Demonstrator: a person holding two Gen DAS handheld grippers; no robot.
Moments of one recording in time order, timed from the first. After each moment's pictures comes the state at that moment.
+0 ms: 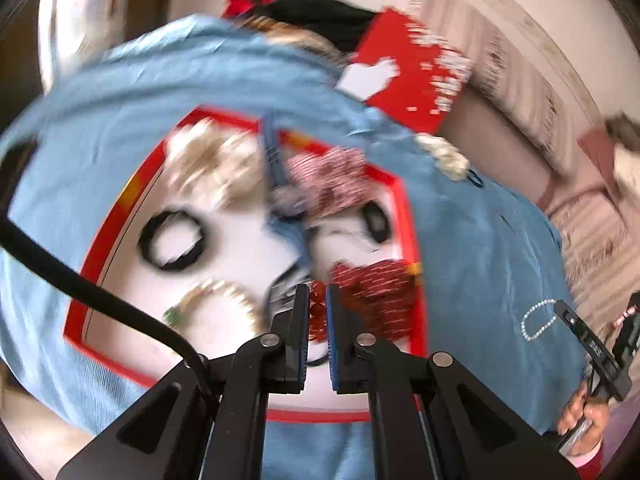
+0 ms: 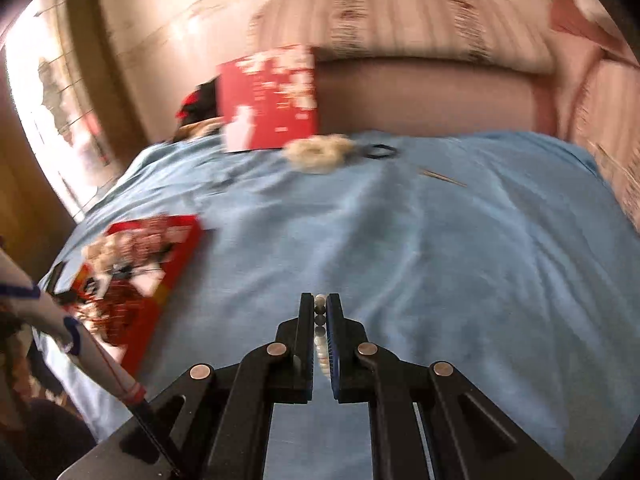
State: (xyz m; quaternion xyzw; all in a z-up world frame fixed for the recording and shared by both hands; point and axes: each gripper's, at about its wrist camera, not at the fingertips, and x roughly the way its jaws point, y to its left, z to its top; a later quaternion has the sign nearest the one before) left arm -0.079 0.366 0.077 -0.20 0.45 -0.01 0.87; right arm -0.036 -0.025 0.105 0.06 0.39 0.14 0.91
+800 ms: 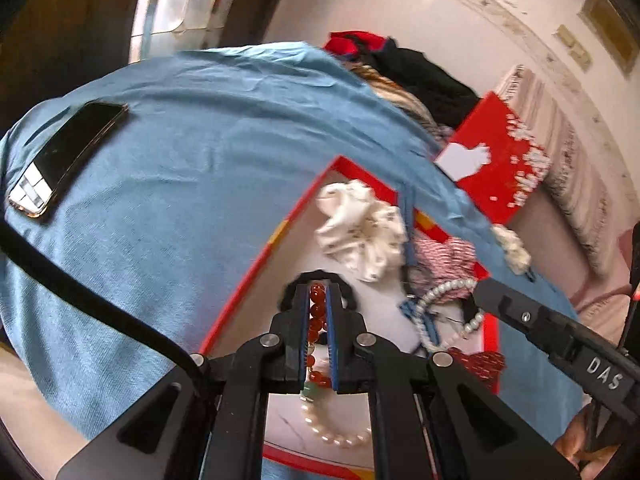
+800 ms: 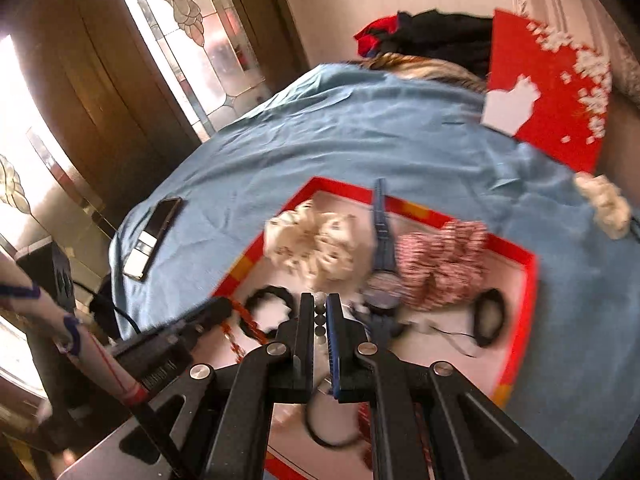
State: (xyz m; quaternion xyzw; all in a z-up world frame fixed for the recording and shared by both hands) left arm -0.080 0.462 0.065 -0.27 0.38 0.12 0.88; right arm 0.014 0.293 0.109 -0.01 0.45 0.35 0.82
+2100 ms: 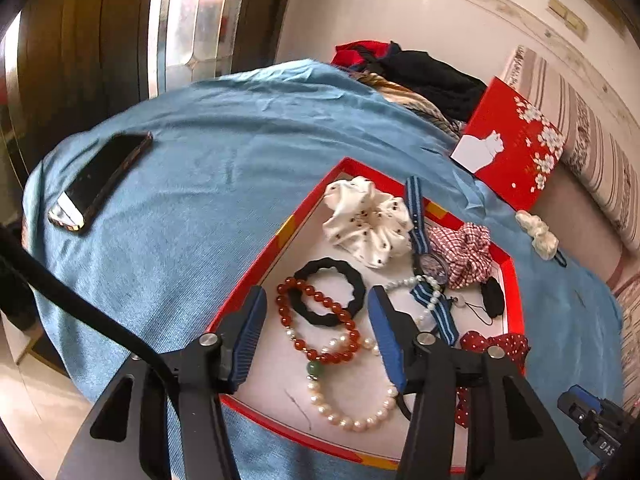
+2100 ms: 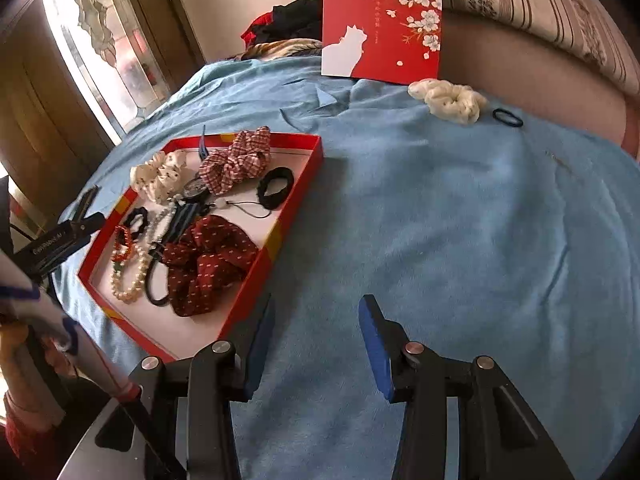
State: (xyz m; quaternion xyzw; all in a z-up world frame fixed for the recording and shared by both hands) left arm -0.095 0.423 0.077 -0.18 0.36 0.17 0.90; right arm -0.032 0.106 0.071 0.01 0.47 0.22 0.86
